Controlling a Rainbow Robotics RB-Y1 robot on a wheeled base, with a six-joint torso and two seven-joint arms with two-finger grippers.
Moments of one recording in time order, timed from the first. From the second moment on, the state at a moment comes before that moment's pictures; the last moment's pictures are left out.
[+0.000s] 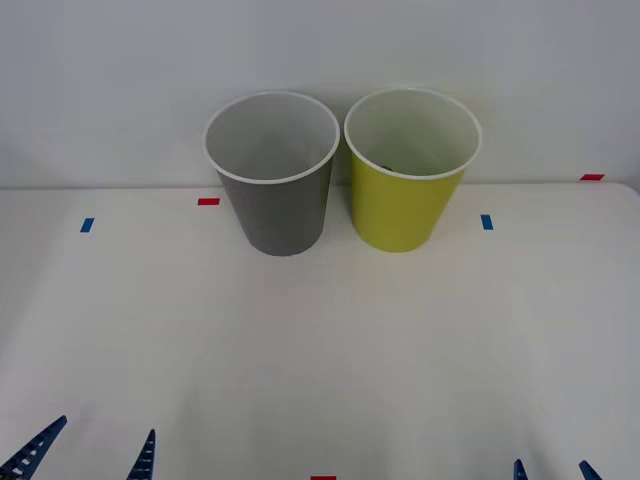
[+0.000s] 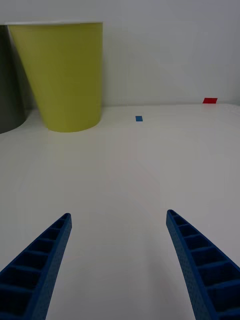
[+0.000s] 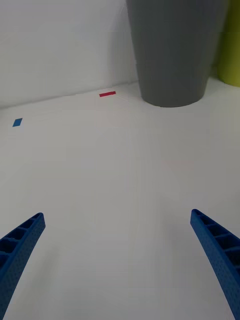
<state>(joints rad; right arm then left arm) 1.14 -0.25 0.28 -2.00 -0.09 -0.64 1.57 1.08 0.45 -0.20 -2.20 0.20 -0.28 -1.64</state>
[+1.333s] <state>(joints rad) 1.14 -0.25 0.28 -2.00 -0.09 -0.64 1.57 1.08 0.44 -0.21 -2.20 0.18 -0.29 -1.62</state>
